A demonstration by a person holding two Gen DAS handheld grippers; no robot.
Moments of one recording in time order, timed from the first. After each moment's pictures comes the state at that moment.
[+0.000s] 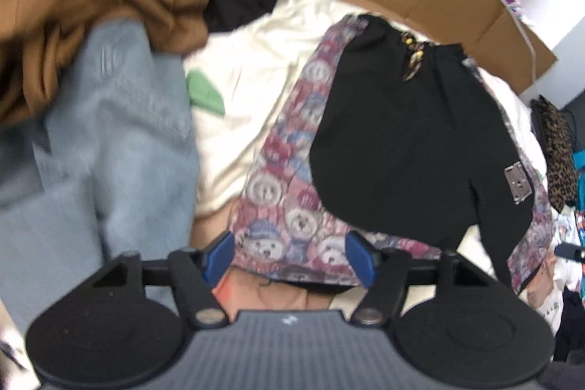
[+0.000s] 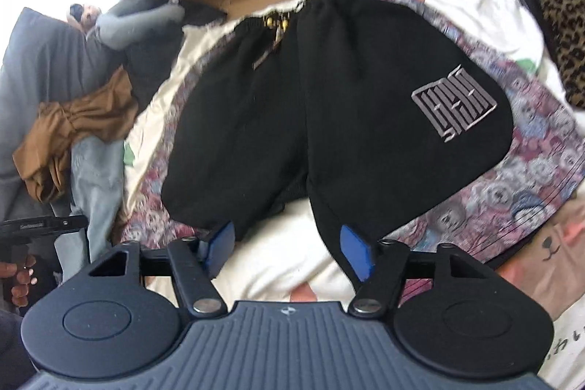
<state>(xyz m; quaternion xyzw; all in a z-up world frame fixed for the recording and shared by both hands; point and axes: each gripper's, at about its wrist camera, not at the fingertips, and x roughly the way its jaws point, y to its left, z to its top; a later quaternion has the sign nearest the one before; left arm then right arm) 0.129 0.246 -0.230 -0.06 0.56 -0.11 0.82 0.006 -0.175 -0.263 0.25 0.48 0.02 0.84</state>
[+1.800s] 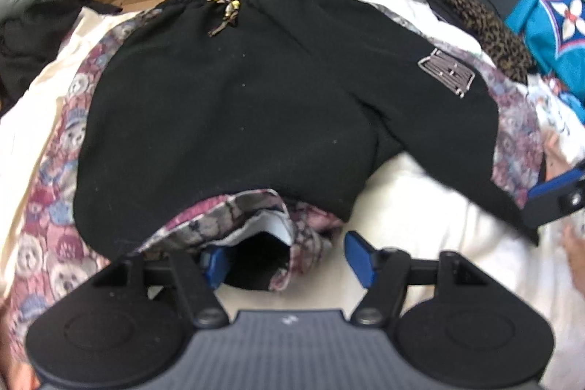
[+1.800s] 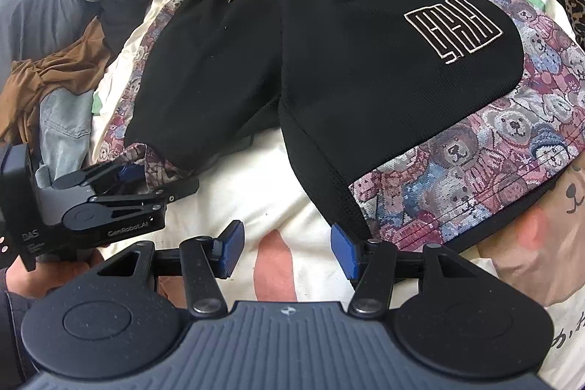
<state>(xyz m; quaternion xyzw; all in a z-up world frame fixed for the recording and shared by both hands) 0.098 0.057 -0.318 0.13 0.45 -0.29 0.83 -0.007 -0.164 -0.325 0.24 0.53 0.01 0.81</state>
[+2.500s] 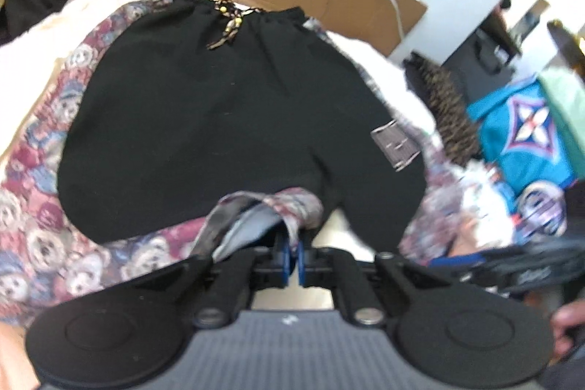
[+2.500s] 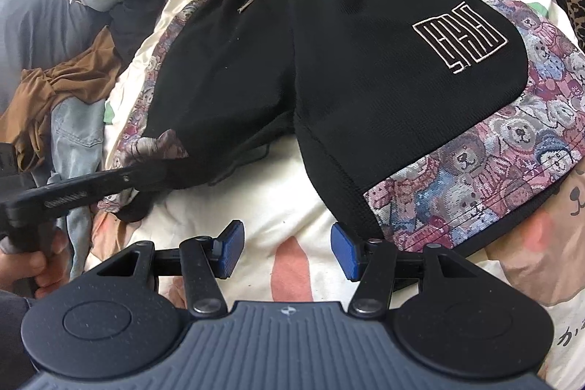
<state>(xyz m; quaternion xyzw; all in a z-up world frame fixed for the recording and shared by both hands) 0.110 0.097 -0.266 -0.09 0.50 -0.34 0.79 -0.009 -0.159 -0.313 0.25 0.52 0.02 0.82</state>
